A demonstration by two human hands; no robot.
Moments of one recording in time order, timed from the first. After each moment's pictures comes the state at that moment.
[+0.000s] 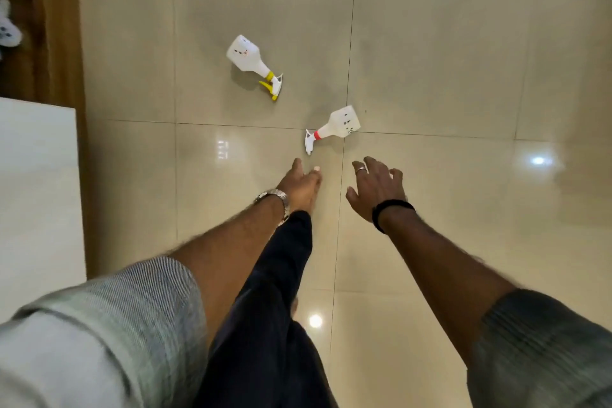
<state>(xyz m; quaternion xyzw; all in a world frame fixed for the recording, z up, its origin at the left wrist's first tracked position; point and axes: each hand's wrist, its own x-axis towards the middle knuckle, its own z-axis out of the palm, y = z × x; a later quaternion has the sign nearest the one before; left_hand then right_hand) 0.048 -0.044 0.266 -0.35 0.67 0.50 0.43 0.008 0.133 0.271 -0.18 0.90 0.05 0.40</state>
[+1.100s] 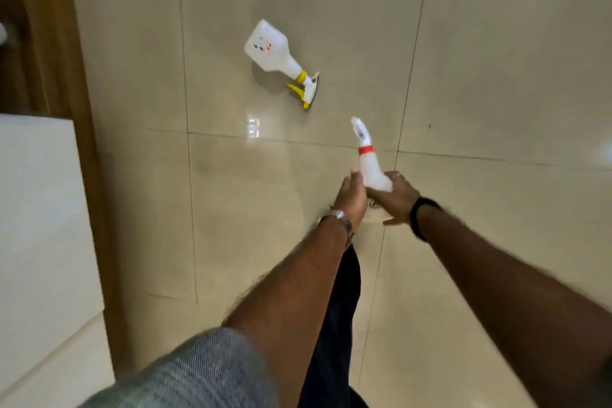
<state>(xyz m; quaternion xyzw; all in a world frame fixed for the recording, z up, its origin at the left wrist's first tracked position) 0.015 -0.016 -0.018 -0.59 0.46 0.56 0.36 -0.076 0.076 0.062 0.21 0.71 -0.29 0.61</state>
